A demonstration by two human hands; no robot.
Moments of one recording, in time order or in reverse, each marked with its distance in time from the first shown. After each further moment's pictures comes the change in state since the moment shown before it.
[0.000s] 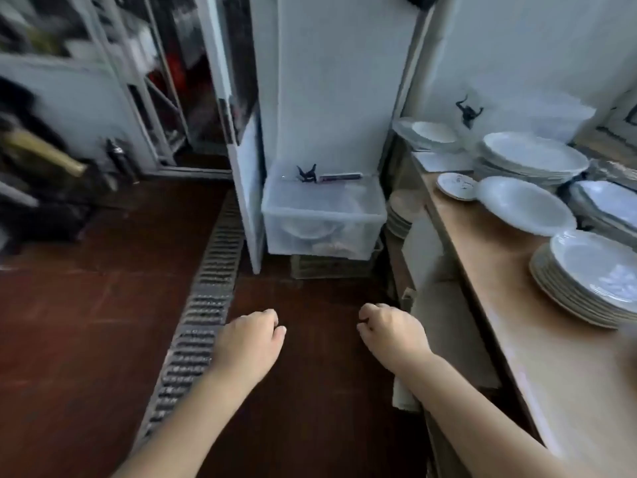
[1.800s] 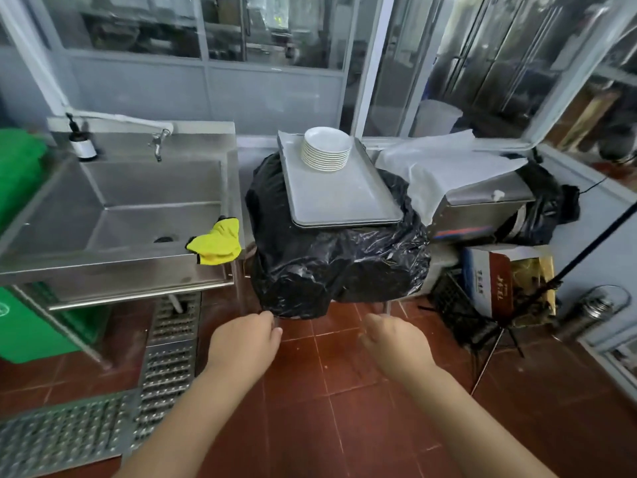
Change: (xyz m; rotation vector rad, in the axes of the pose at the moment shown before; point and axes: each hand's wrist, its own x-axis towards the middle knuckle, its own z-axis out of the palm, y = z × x) left_hand -0.158 -1.110 -0.251 0.020 0.345 -1.283; right_hand 0.288 -1.281 0.209 -0.054 -0.218 -1.289
